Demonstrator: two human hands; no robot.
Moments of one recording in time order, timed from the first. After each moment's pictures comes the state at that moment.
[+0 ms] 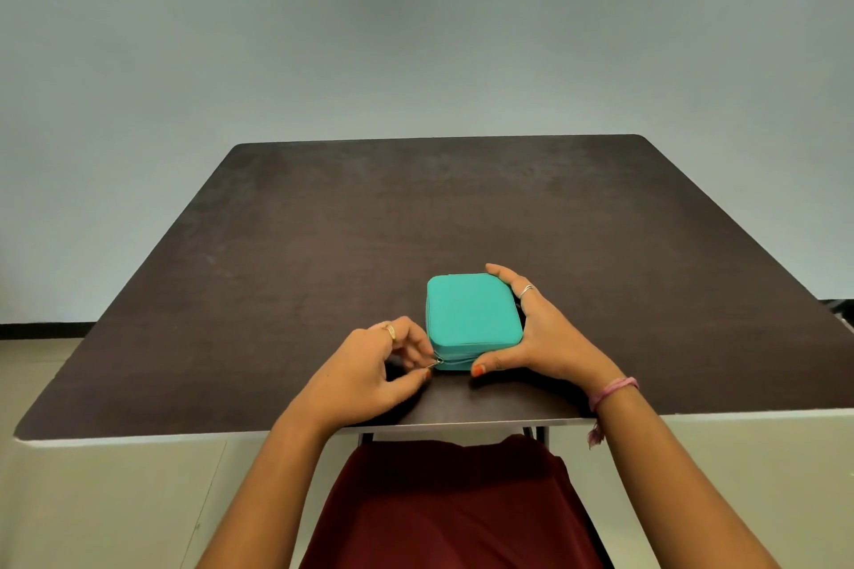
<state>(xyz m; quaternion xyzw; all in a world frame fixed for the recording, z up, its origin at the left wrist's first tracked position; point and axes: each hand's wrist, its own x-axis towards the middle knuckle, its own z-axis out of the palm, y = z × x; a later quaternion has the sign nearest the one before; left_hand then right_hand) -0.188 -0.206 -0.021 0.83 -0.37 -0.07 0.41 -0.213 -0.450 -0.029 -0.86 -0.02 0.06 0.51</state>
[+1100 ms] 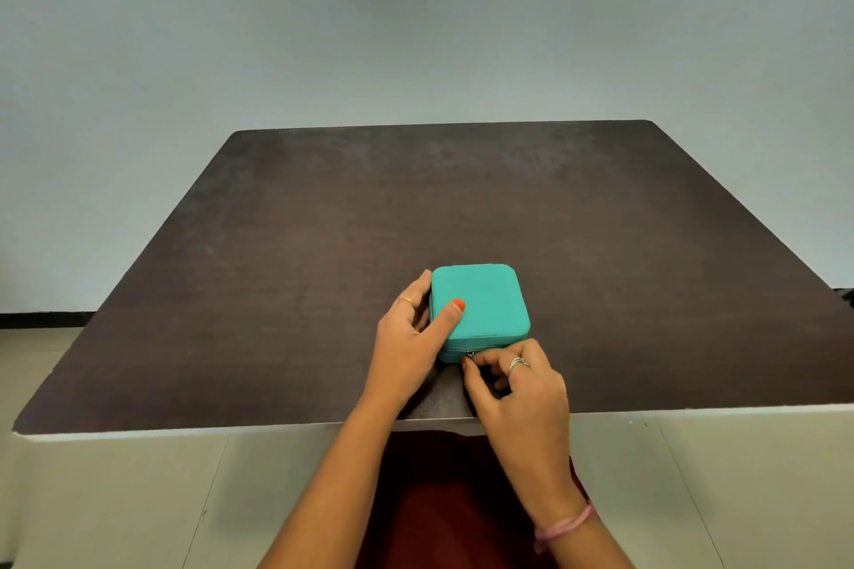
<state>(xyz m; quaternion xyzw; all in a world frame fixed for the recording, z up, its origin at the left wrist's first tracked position) -0.188 -0.261 -0.041 0.73 -0.09 -0.09 0.67 -0.274 -0.368 -0.064 -0.88 0.10 -0.31 0.33</state>
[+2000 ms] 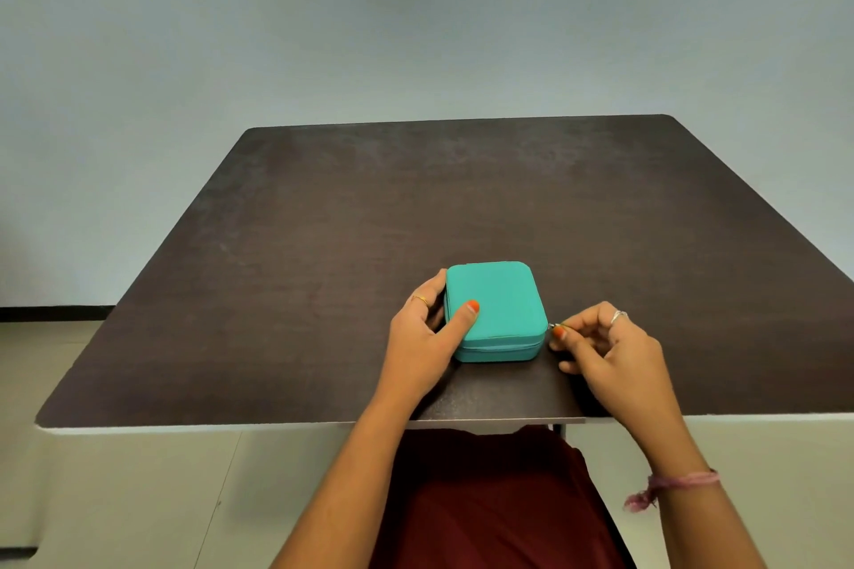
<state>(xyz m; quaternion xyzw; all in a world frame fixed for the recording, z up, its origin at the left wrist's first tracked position) -0.184 -0.262 -0.045 0.75 -0.09 -0.08 0.65 -0.262 -0.451 -0.034 -0.82 0.19 -0.13 0.52</state>
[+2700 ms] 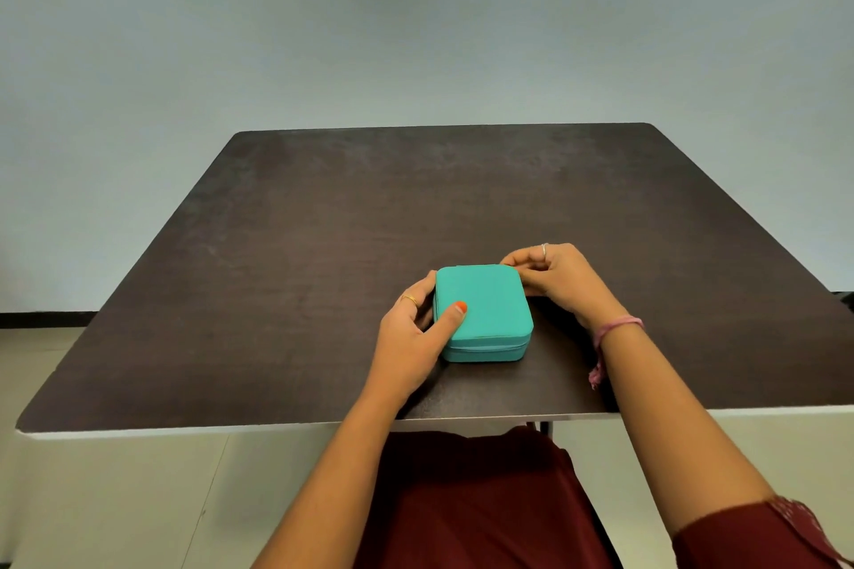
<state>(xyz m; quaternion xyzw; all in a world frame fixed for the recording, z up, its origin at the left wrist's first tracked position) -0.185 -0.262 -0.038 0.75 -0.09 -0.10 0.65 -0.169 -0.474 -0.016 -0.83 0.10 -0.01 0.55</state>
